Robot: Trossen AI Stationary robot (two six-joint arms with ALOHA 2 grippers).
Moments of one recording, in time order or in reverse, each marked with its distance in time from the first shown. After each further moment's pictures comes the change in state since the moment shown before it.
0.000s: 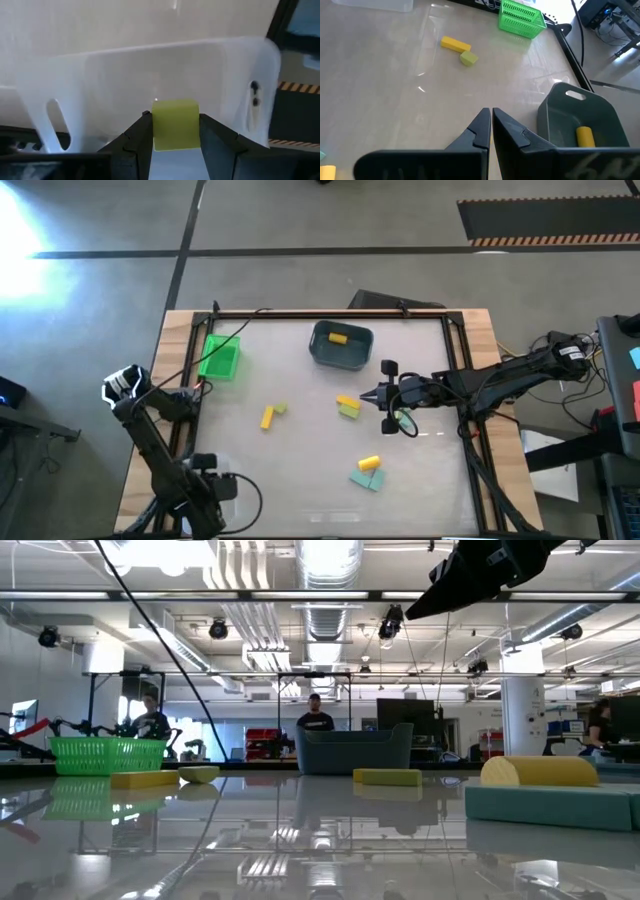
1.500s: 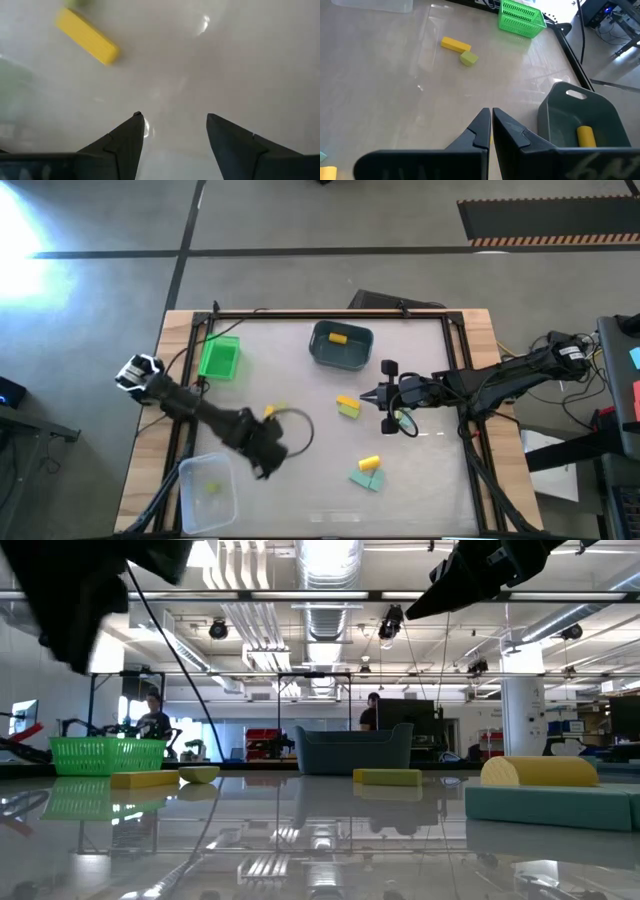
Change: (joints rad) left arm 0.531 -0.002 -0.017 -0.006 -0.134 0.187; right arm 0.000 0.000 0.000 0.000 0.000 0.008
